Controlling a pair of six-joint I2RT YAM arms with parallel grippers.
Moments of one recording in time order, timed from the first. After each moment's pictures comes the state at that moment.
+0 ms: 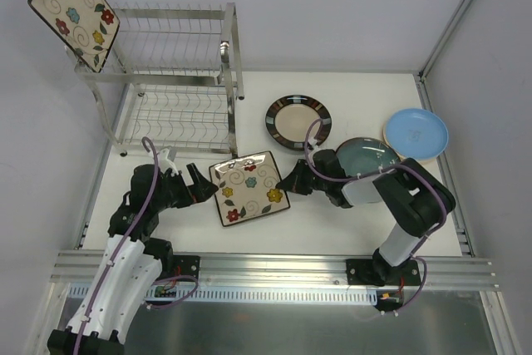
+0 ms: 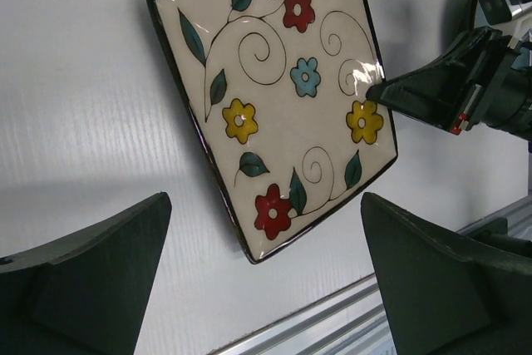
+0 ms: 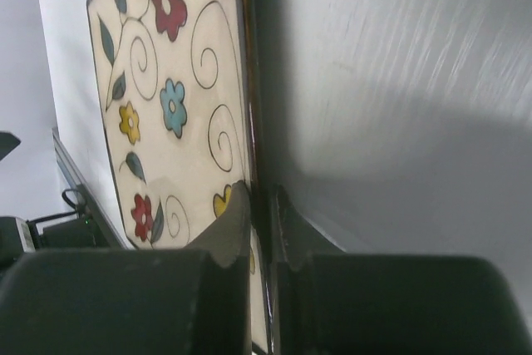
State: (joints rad) left arm -0.16 0.50 0.43 -0.54 0.34 -0.54; right arm 0.62 1.71 0.53 0.54 -0.34 0.85
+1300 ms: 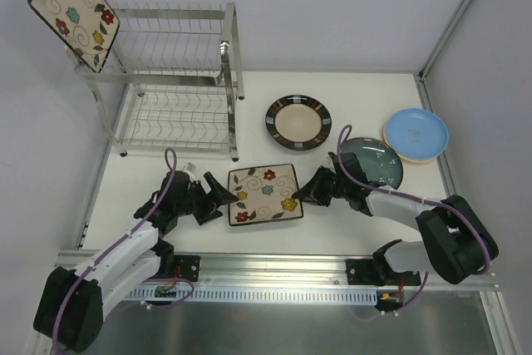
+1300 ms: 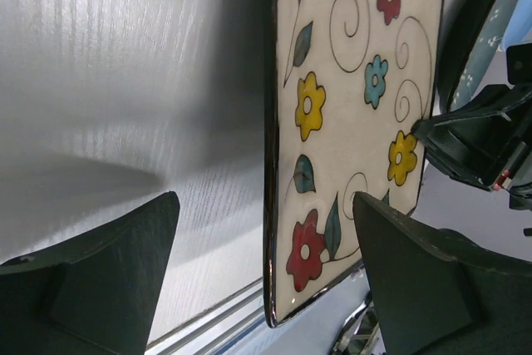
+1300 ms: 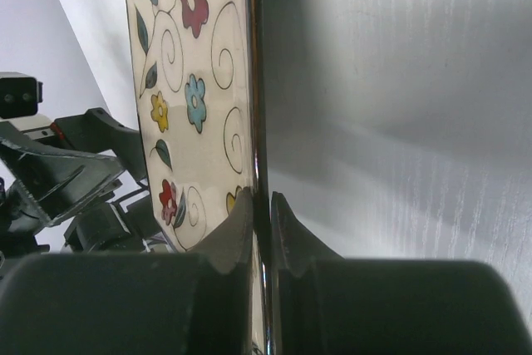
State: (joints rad) left arm -0.37 0.77 0.21 -0.17 0.37 -1.06; right arm 0.54 1.33 0.44 0.12 -0.44 1.06
